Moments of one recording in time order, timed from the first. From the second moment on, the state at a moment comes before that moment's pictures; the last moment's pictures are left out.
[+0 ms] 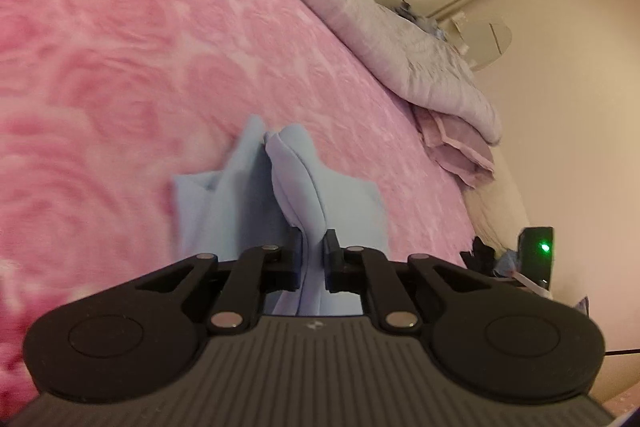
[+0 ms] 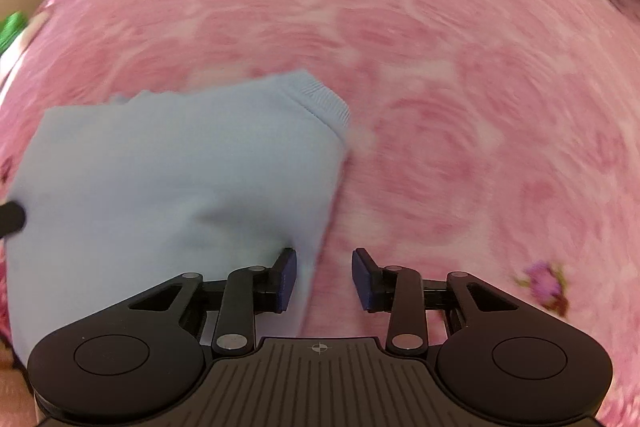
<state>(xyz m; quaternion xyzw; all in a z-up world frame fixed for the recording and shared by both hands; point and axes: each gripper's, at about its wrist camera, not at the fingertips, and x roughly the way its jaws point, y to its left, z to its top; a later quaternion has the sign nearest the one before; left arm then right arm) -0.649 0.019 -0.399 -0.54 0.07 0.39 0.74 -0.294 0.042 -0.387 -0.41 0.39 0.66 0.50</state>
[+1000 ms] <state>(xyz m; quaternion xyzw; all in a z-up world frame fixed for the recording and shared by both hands) -0.680 -0.112 -0.385 -0.51 0.09 0.40 0.76 -0.264 -0.159 -0.369 -0.28 0.20 0.78 0.53</state>
